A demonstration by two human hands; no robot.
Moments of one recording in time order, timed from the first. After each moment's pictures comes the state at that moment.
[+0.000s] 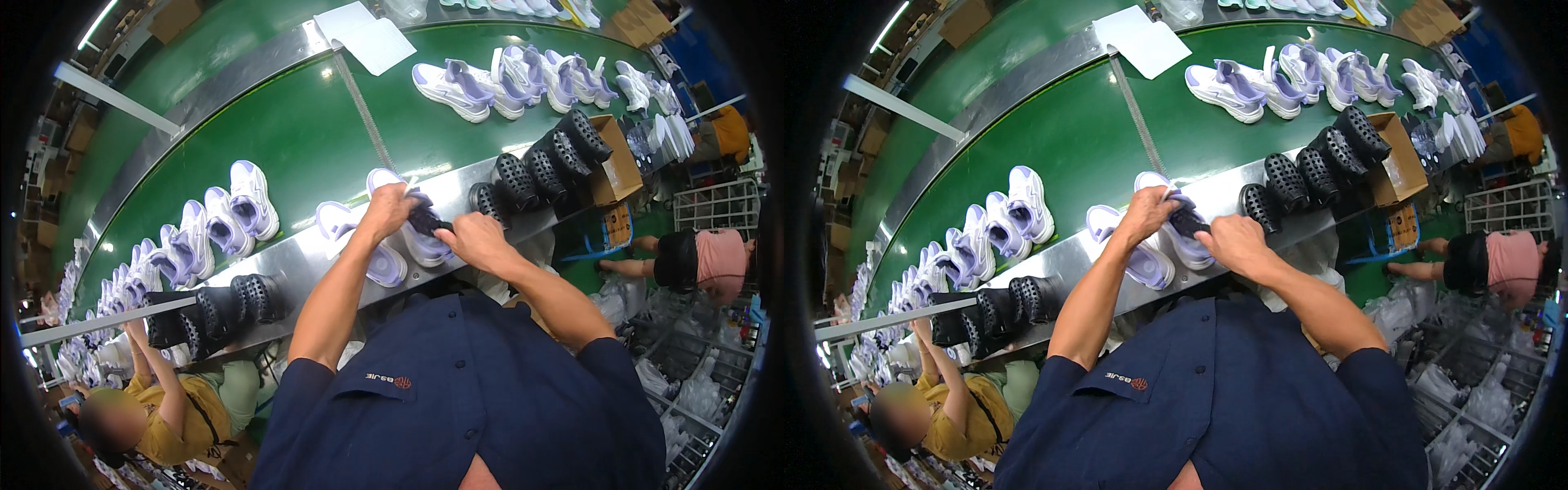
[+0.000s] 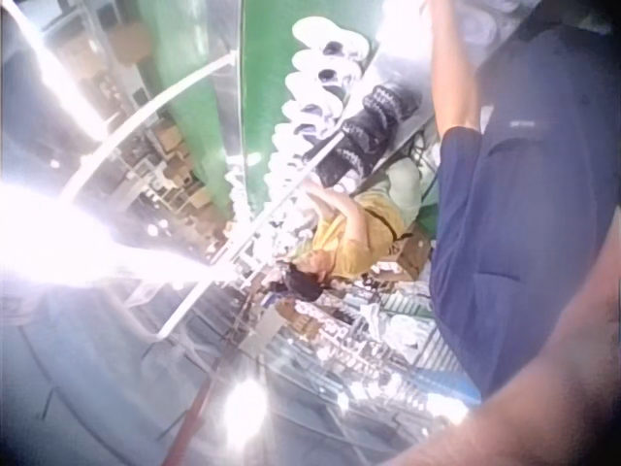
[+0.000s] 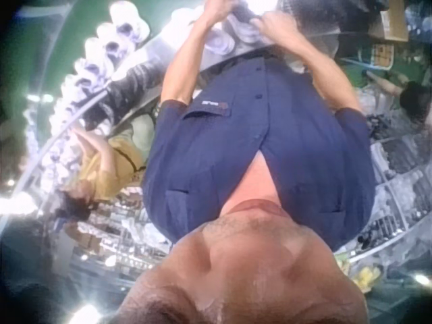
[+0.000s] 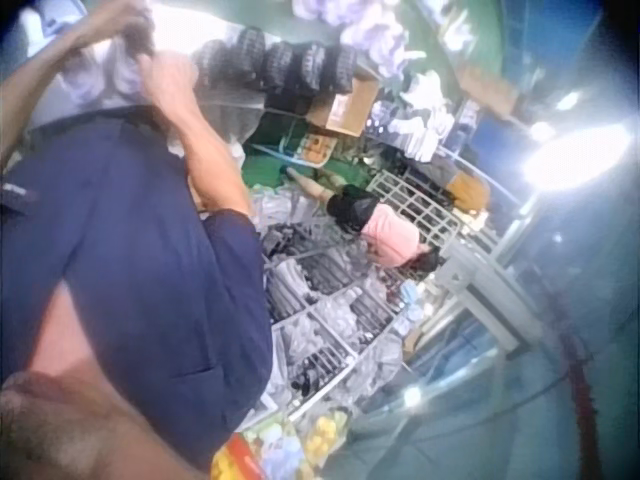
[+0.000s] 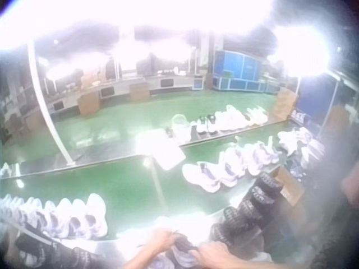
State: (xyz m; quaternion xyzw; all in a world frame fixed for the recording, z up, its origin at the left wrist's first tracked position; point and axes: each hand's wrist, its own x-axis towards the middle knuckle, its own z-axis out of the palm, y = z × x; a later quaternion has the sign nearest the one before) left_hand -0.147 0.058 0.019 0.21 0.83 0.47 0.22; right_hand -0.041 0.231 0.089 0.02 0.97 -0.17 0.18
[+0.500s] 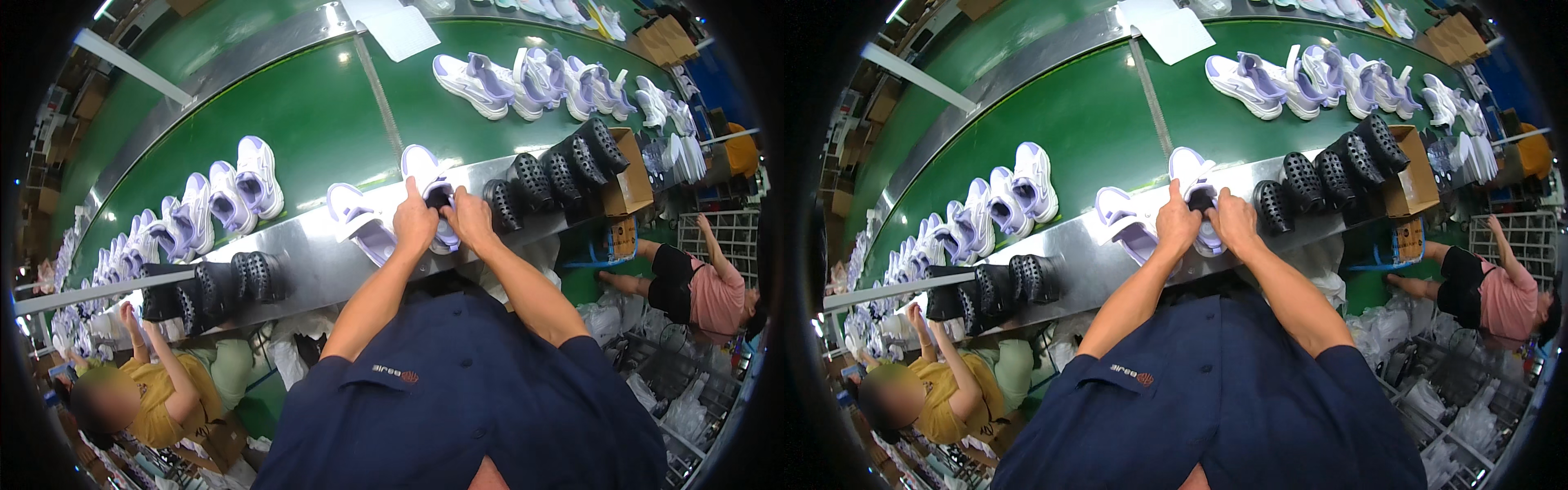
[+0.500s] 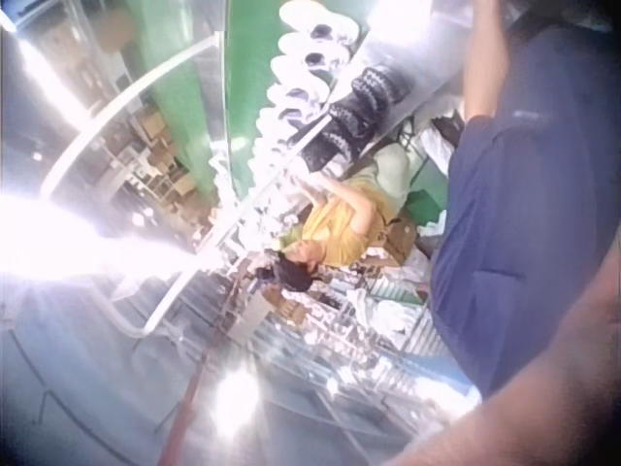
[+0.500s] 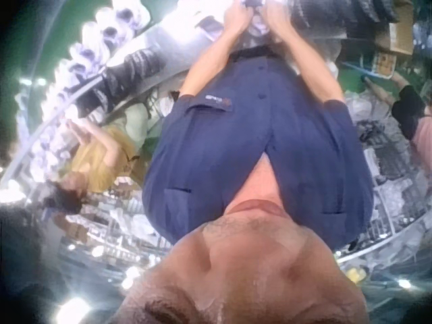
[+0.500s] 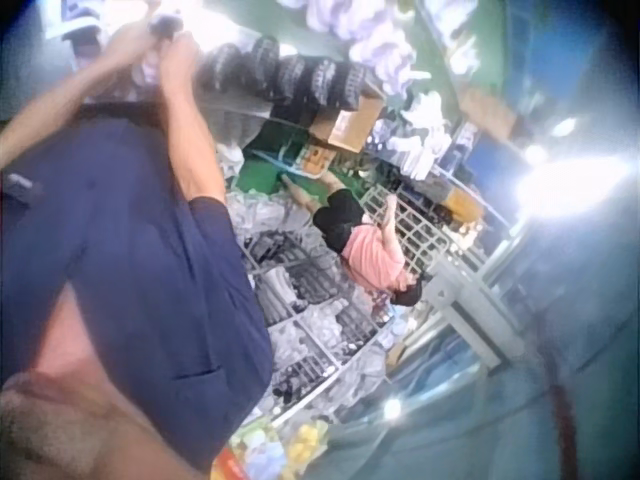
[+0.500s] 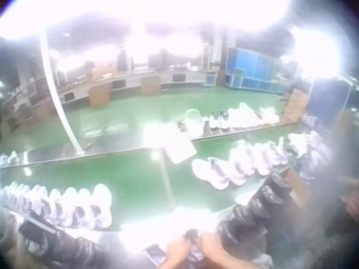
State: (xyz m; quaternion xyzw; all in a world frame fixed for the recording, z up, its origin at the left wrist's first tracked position) left_hand -0.091 0.089 -0.019 0.03 0.90 0.41 0.12; right_hand -0.067 0.224 -0.002 0.09 0.96 -0.24 0.10
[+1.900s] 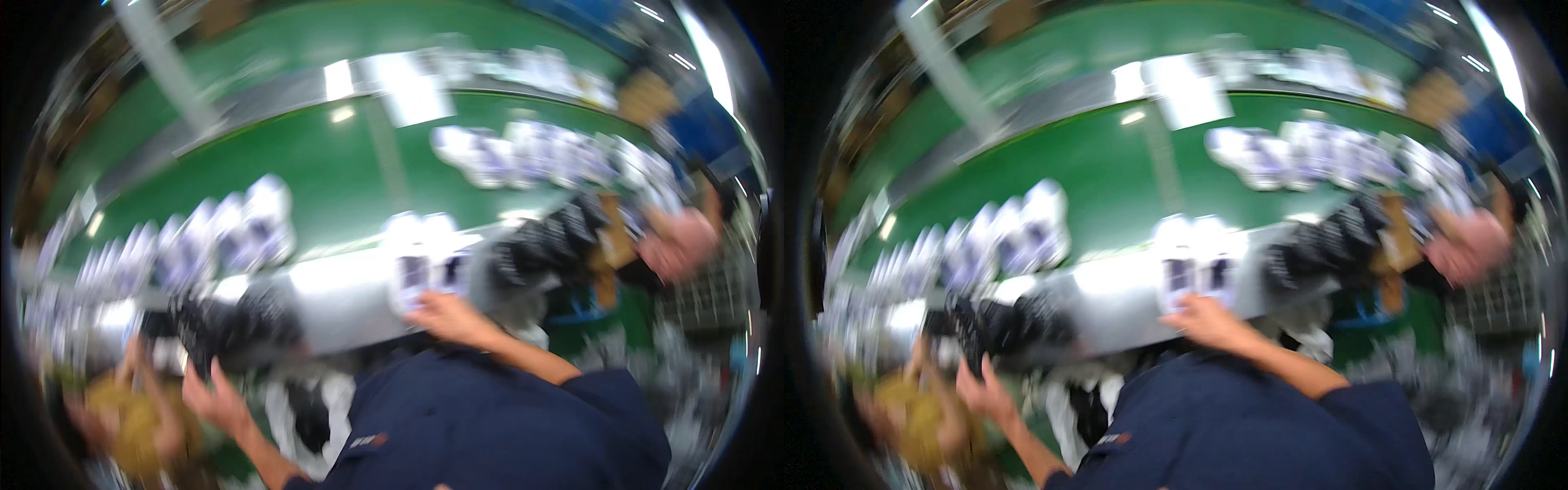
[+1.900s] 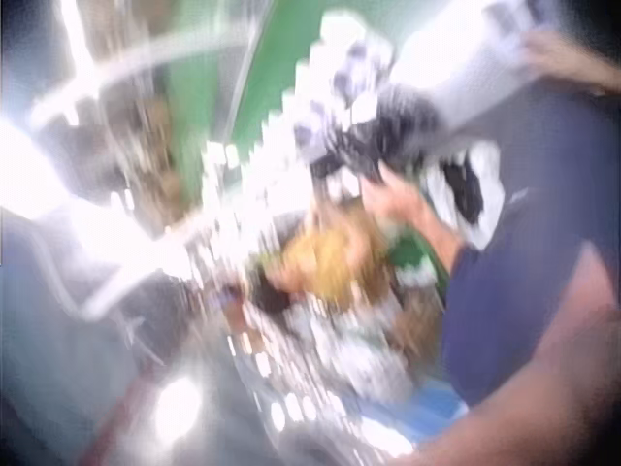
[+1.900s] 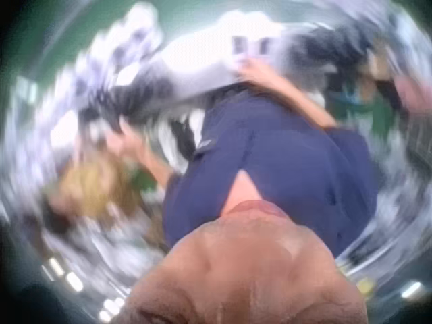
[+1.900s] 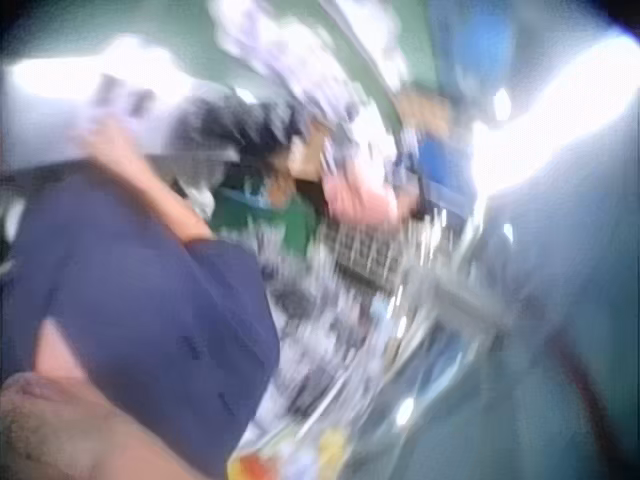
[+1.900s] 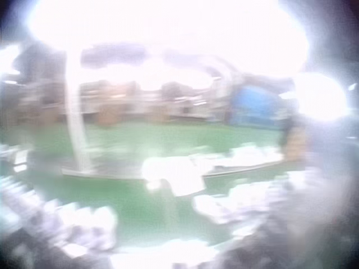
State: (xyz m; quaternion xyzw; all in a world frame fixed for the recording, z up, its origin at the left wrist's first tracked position) left_hand 0.062 -0.279 0.127 -0.24 0.91 0.06 -0.33; right_hand -0.014 0.135 0.081 -0.04 0.87 -0.42 0.25
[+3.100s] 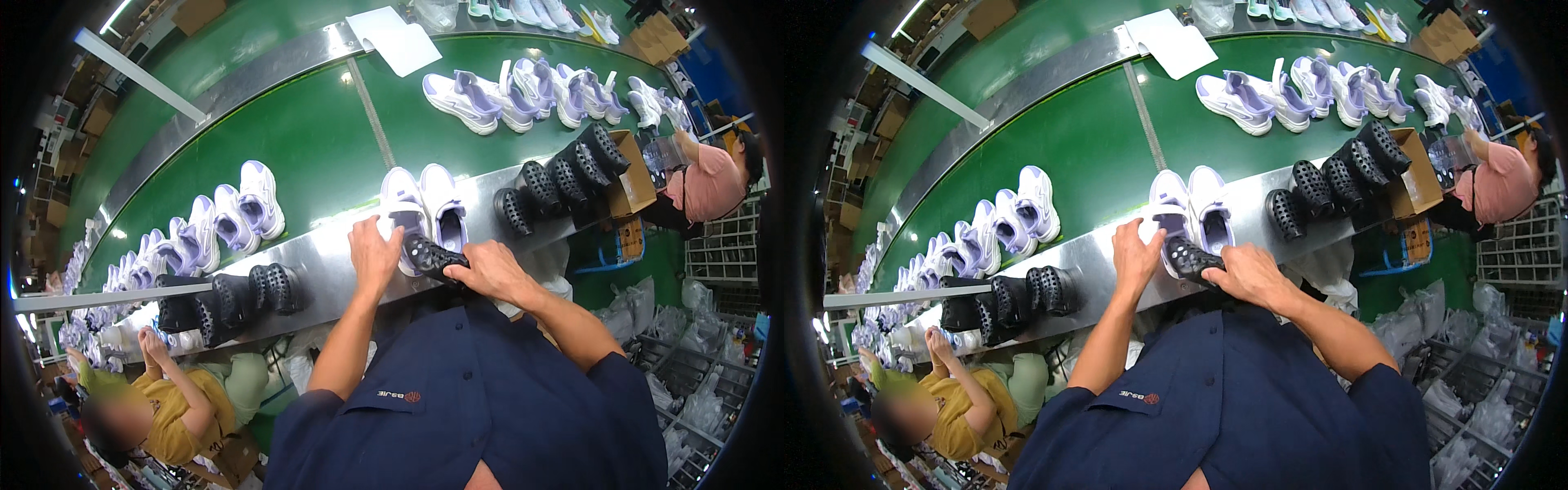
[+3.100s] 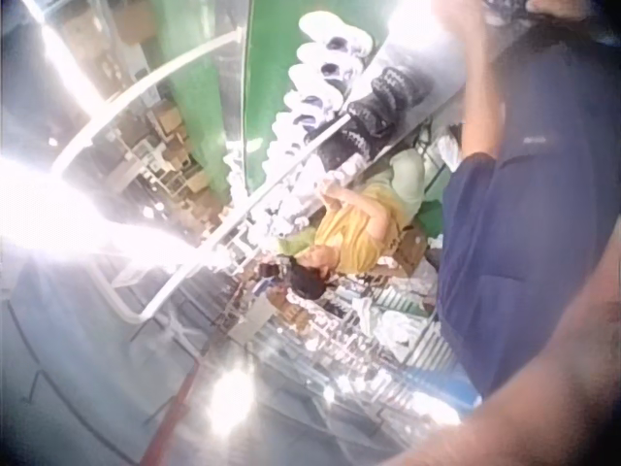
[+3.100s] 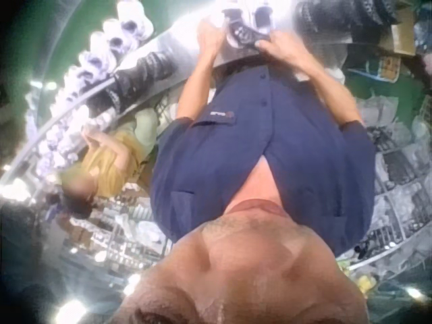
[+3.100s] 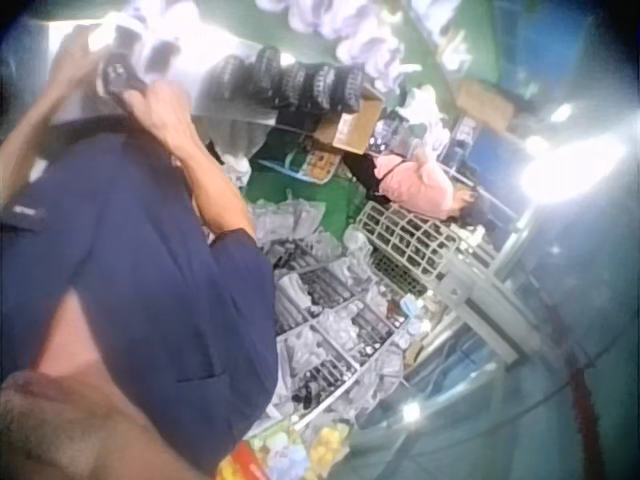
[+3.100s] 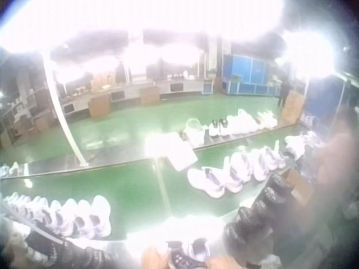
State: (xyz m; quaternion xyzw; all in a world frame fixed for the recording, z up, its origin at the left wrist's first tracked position) left_hand -0.061 -0.053 0.037 -0.01 0.94 0.35 -0.04; right_hand -0.003 0.154 0.133 -0.05 0.94 -0.26 0.21
